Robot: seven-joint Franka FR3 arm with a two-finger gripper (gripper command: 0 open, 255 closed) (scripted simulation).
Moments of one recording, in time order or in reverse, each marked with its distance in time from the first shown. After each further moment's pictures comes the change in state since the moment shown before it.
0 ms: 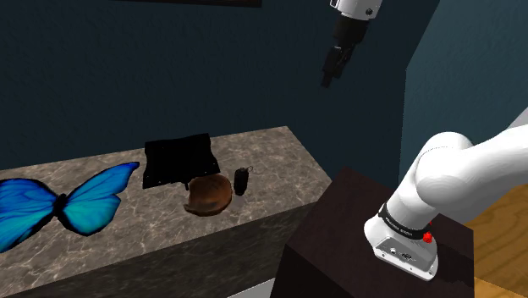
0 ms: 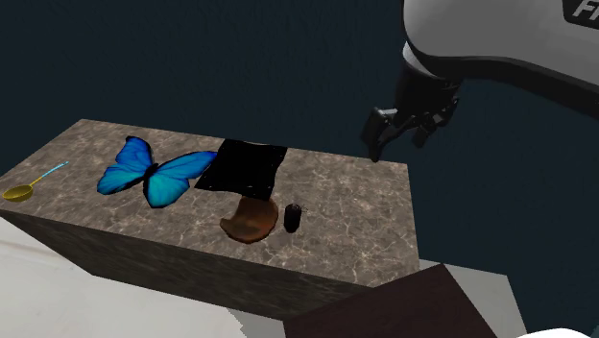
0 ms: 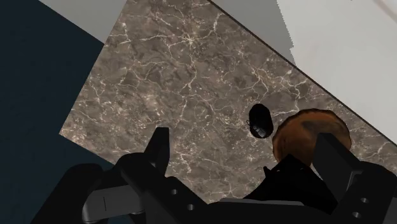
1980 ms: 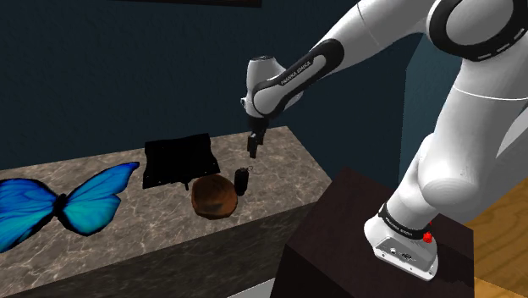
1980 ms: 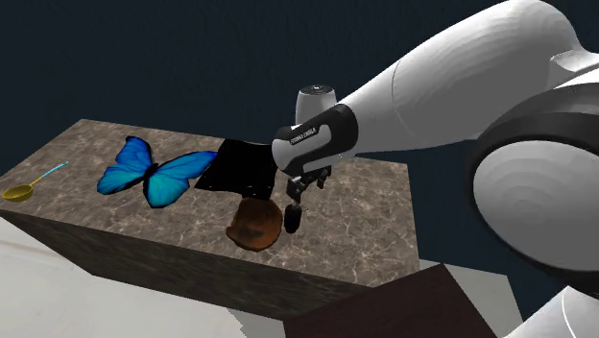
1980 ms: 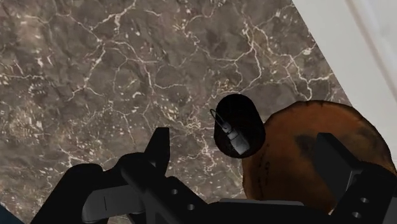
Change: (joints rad) arm 0.115 0.903 0.038 0.080 0.067 0.702 -0.204
